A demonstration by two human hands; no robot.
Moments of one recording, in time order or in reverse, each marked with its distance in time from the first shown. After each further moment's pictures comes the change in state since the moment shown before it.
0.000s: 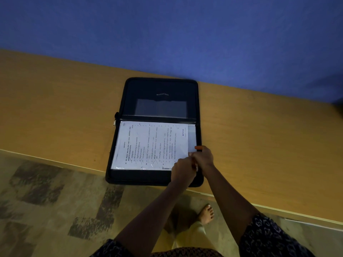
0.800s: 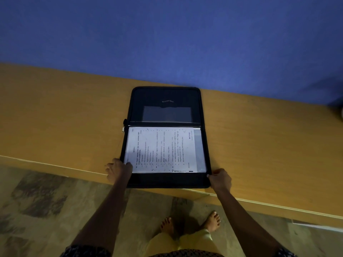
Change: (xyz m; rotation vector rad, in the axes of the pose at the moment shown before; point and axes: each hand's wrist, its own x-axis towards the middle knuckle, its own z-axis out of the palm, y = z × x) left_hand -0.015 -0.189 -0.118 -0.118 0.247 -0.772; right_hand -0.046 0.061 -0.011 -0.292 0.239 0.028
